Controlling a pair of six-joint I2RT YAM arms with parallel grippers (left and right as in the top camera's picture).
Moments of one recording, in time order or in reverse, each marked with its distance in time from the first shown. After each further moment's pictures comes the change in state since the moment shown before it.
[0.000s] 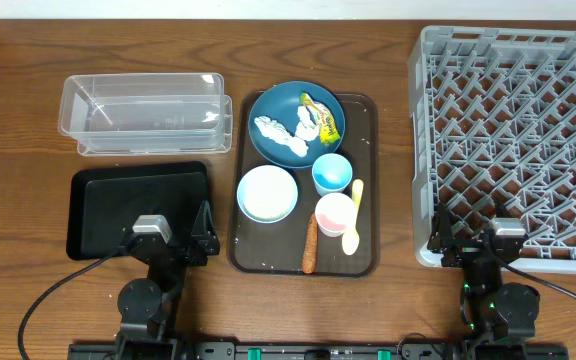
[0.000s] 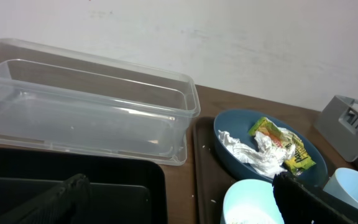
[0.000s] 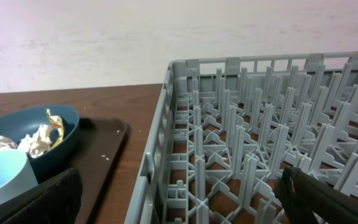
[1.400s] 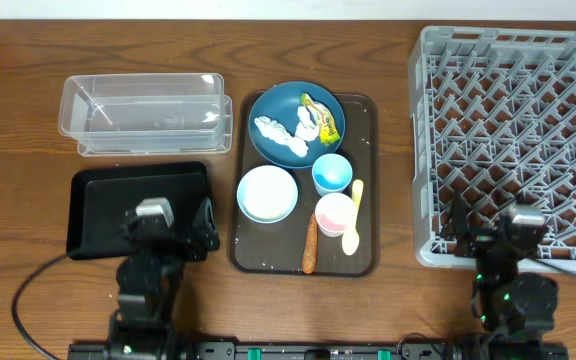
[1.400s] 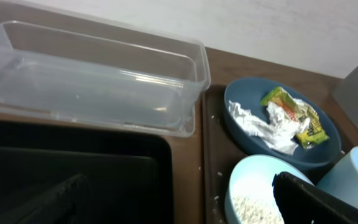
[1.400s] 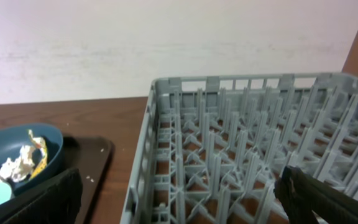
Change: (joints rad) left arm 0.000 0.323 0.179 -0.057 0.000 0.000; right arm 0.000 0.224 0.210 0.000 0.080 -0.039
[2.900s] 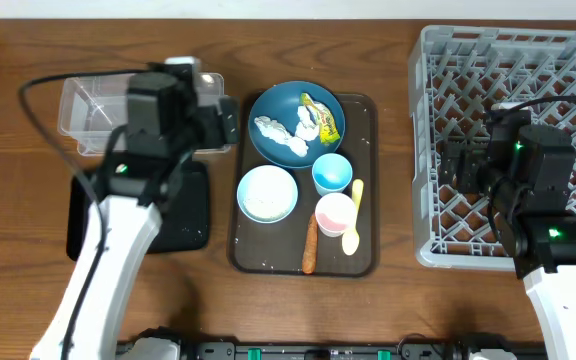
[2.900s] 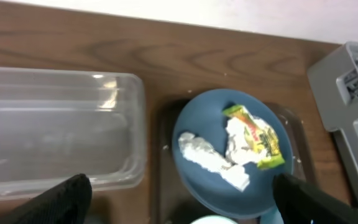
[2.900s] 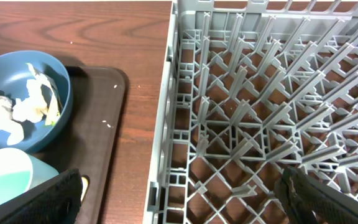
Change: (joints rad) left arm -0.080 1.020 0.951 -0.291 0.114 0.019; right arm 0.000 0.818 0.713 -0.471 -0.111 -0.026
